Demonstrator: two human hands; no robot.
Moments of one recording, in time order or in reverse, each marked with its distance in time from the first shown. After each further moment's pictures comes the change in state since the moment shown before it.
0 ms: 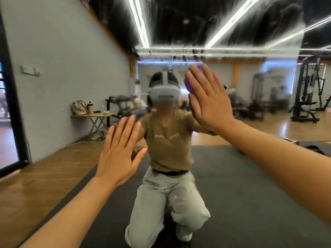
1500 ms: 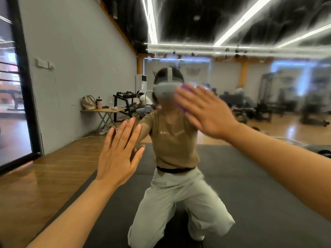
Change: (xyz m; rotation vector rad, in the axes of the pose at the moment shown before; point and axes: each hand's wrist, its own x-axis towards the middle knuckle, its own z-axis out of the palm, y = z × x) left_hand -0.041 -0.082 -0.006 -0.025 0.003 -0.073; right_hand 0.034 -0.076 0.020 0.049 -0.179 -0.333
